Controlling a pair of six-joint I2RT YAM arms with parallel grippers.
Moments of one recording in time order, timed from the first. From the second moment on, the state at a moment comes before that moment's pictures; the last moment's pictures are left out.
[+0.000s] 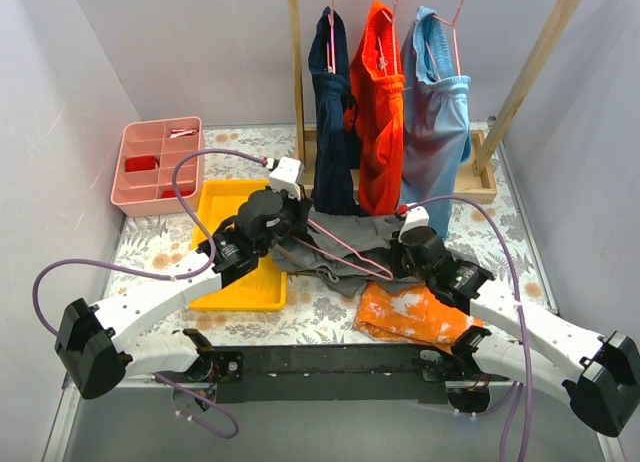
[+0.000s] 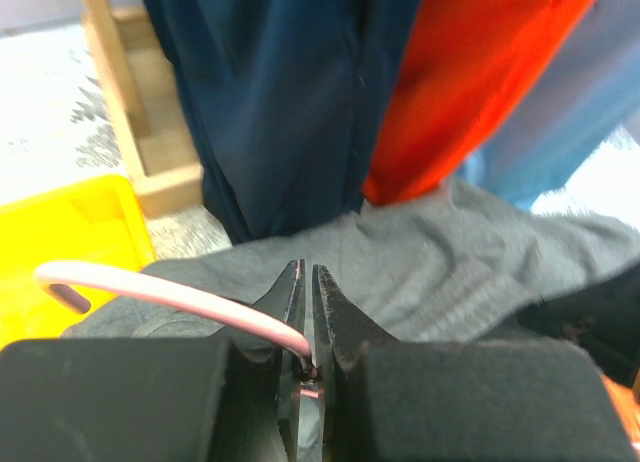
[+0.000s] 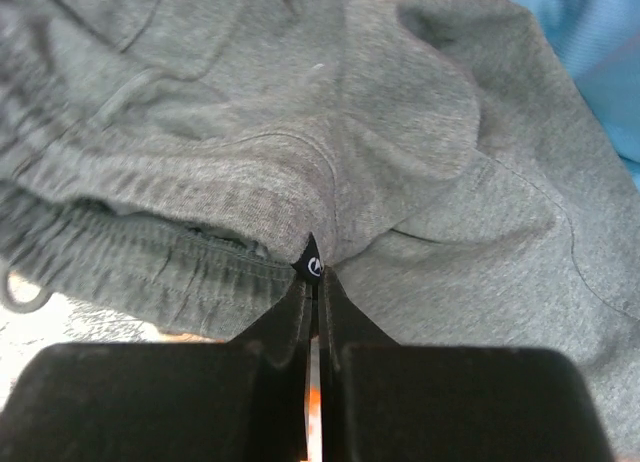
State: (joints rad) left arm -0.82 1.16 0.91 0.01 -0.31 -0.25; right arm 0.77 0.91 0.55 -0.29 0.25 0.40
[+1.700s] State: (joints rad) left arm -0.88 1.30 0.97 0.32 -0.84 -0.11; right arm 0.77 1.18 1.34 -0.91 0.05 0.60
